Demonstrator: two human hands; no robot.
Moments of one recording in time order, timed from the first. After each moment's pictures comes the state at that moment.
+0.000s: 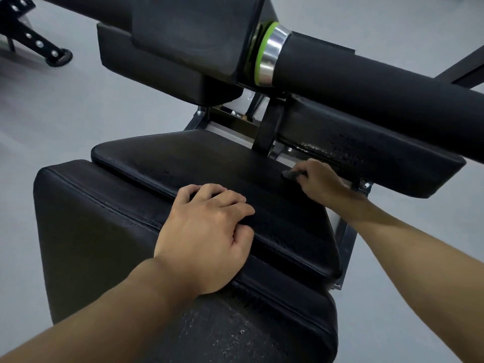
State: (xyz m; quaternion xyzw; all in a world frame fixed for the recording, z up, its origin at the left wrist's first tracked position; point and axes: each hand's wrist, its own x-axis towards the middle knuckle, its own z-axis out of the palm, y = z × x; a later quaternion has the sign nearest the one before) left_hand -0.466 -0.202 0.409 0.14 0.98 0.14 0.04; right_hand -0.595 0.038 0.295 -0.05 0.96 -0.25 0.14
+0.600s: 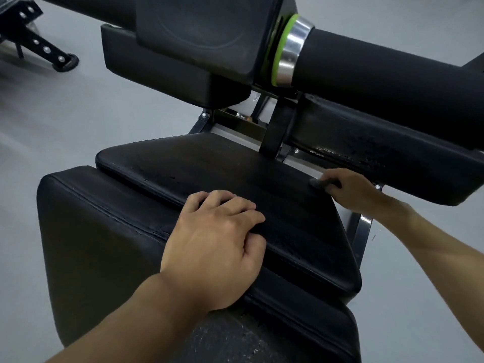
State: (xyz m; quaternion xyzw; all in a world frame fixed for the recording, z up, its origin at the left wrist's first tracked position) left_hand -0.467 -0.202 0.410 0.14 0.98 0.15 0.05; right_hand -0.592 0.079 0.293 -0.06 0.96 -0.23 0.14
